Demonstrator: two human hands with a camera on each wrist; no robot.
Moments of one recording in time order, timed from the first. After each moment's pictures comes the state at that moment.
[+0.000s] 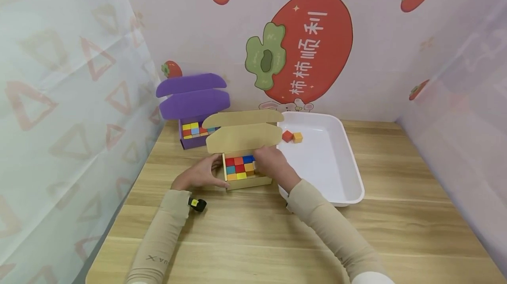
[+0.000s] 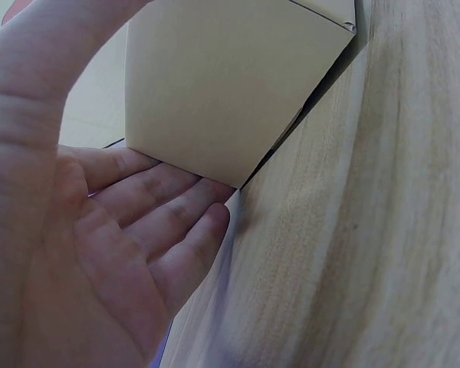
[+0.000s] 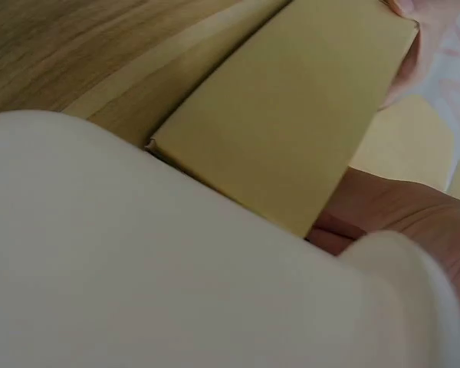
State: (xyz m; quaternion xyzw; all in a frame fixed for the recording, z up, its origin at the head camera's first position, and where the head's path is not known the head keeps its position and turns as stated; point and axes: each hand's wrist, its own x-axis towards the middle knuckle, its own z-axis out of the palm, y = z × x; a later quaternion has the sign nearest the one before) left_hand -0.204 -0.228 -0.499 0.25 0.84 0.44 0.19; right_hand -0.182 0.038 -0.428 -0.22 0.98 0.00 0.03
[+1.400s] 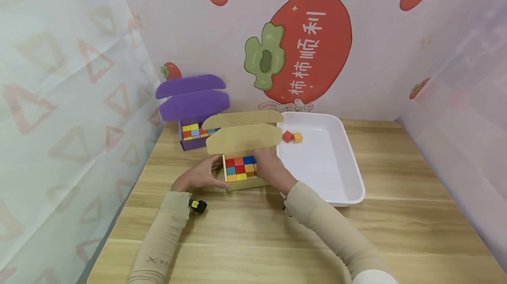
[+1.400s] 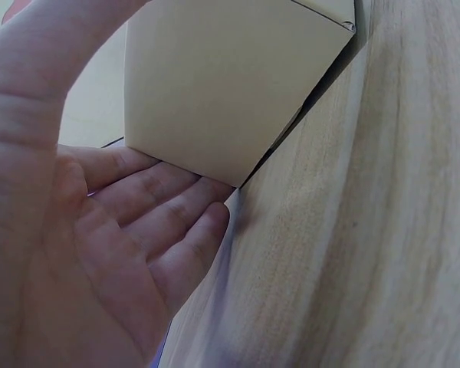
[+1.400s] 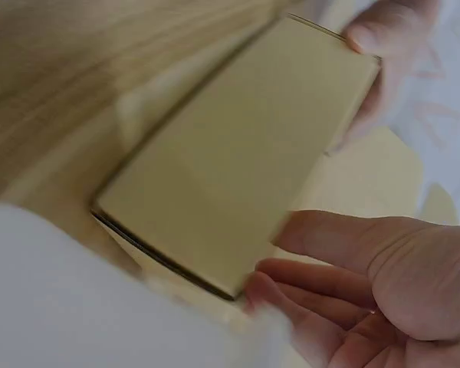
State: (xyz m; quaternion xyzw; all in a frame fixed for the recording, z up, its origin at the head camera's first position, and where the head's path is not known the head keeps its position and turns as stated) left_hand -0.205 -0.228 -0.498 0.26 0.84 0.44 0.19; right_hand -0.171 0.032 -0.421 -0.13 0.98 -0.16 0.05
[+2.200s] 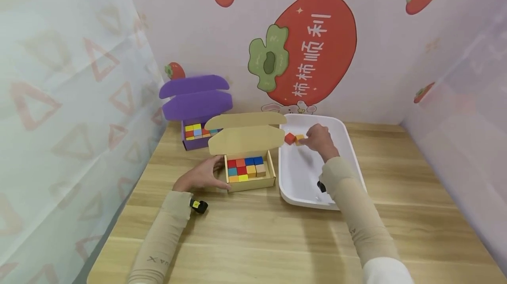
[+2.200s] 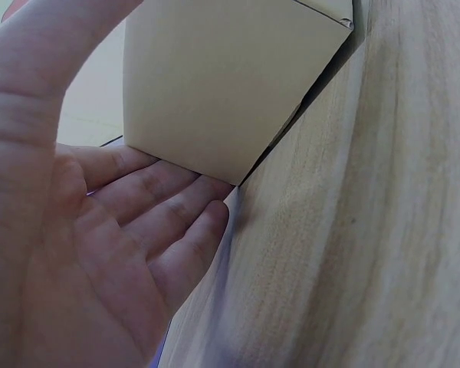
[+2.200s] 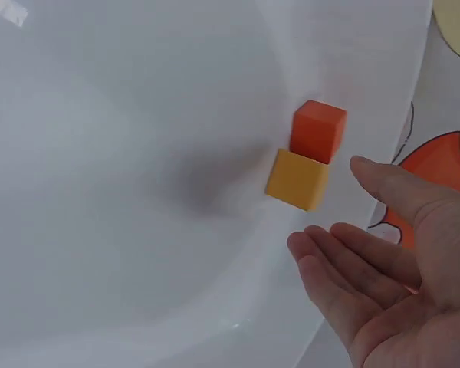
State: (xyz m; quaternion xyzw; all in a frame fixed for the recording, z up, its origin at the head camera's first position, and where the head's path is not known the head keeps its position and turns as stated) left_hand -0.203 -0.230 -0.497 0.23 0.85 0.44 0.20; right_hand -0.251 0.179 -0.419 0.11 0.95 -0.29 0.08
